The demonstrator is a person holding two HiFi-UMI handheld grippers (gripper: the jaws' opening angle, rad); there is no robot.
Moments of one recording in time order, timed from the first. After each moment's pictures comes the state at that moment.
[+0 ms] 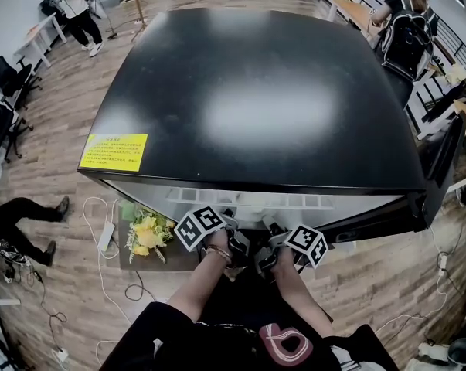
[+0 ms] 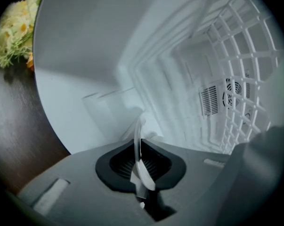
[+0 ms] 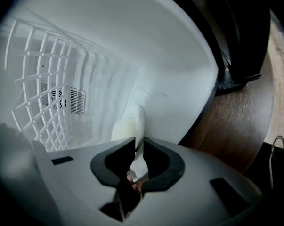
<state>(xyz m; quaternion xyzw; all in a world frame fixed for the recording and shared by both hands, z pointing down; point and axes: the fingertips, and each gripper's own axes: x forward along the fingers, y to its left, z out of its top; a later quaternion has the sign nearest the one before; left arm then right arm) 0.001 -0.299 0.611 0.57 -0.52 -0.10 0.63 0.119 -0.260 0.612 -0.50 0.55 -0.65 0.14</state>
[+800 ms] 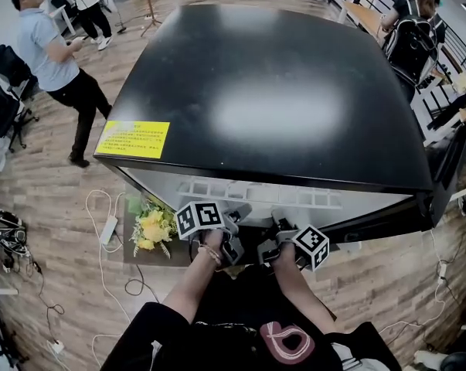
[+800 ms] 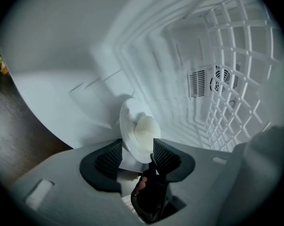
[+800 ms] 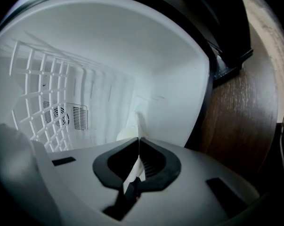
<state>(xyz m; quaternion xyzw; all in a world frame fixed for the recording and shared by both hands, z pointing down) 0.019 -0.278 0.595 0.64 -0.38 -0.03 0.66 0.124 -0.272 0.608 -0.51 0.51 -0.65 0.24</state>
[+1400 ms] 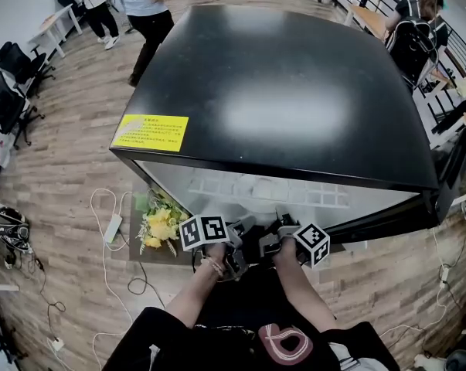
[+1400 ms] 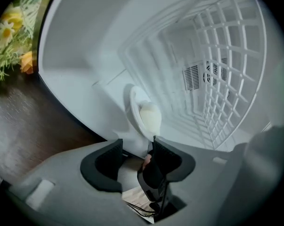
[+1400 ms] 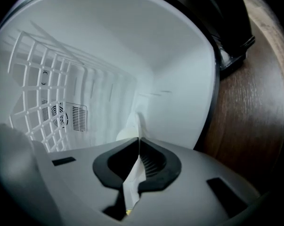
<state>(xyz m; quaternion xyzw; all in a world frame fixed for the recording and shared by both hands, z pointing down) 0.011 -0.243 0.598 0.66 -0.38 -0.01 0.65 0.118 -0.284 0.612 -0.52 0.51 -0.63 0.26</state>
